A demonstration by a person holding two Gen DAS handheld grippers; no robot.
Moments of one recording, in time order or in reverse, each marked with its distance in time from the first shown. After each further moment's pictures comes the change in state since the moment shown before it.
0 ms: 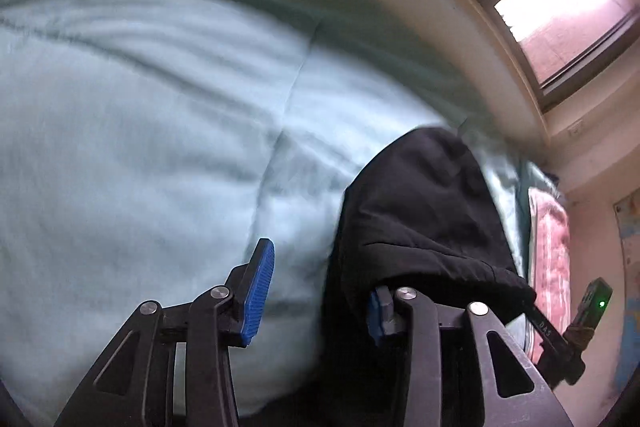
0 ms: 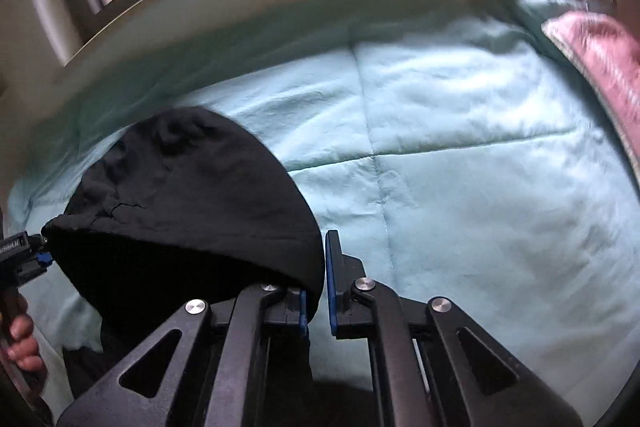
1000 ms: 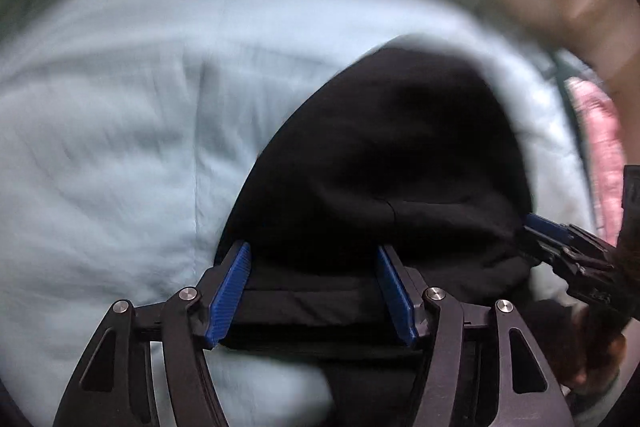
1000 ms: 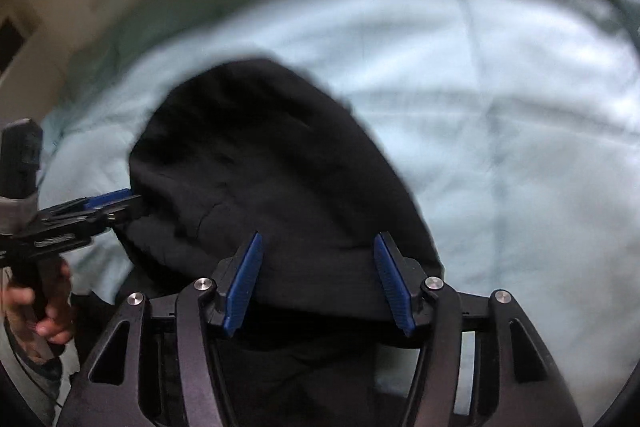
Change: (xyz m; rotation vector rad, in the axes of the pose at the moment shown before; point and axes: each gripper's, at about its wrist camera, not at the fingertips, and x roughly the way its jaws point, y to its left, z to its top) left arm 0.094 -0.045 -0.027 0.277 0.179 0.168; right arm 0.100 0.025 -0.019 -0.123 0.296 0.213
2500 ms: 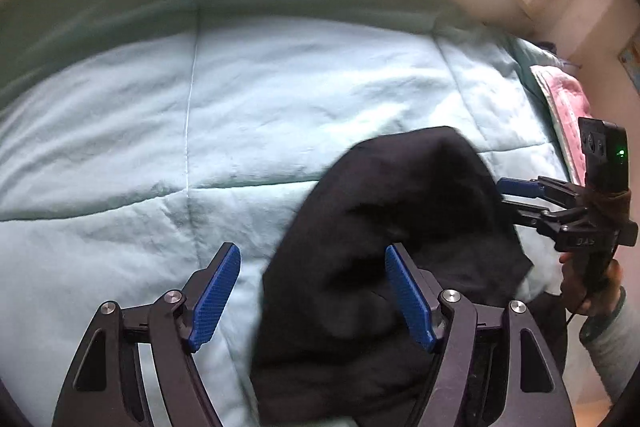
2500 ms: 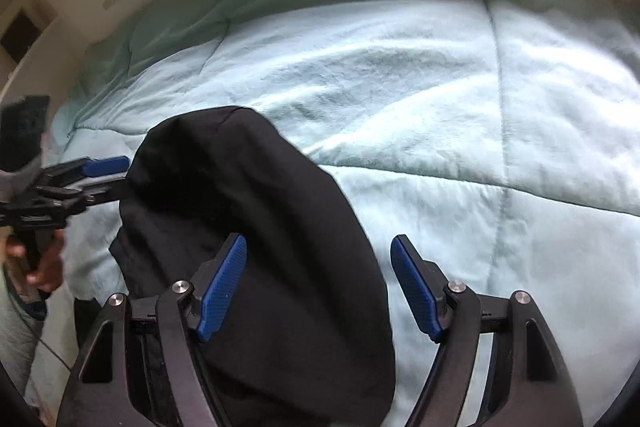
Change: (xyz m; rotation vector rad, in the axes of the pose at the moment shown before) left arm -0.043 0.012 0.056 0.187 -0.052 -0.100; right arm 0.003 -0.032 0.066 -0.086 -0.023 0.086
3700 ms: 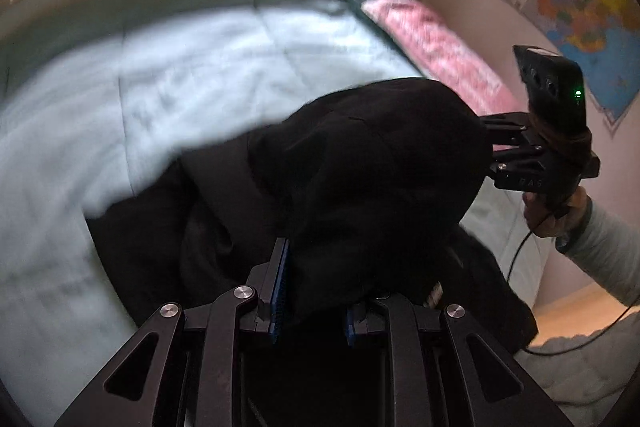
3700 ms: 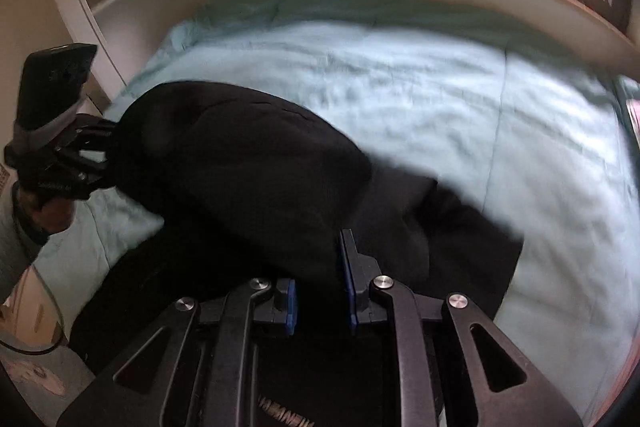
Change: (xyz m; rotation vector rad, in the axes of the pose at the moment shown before) left arm -0.213 -0.163 -0.310 0.220 -0.021 -0.170; right arm -0.223 0.144 -0.280 -0.290 -0.070 -0.023
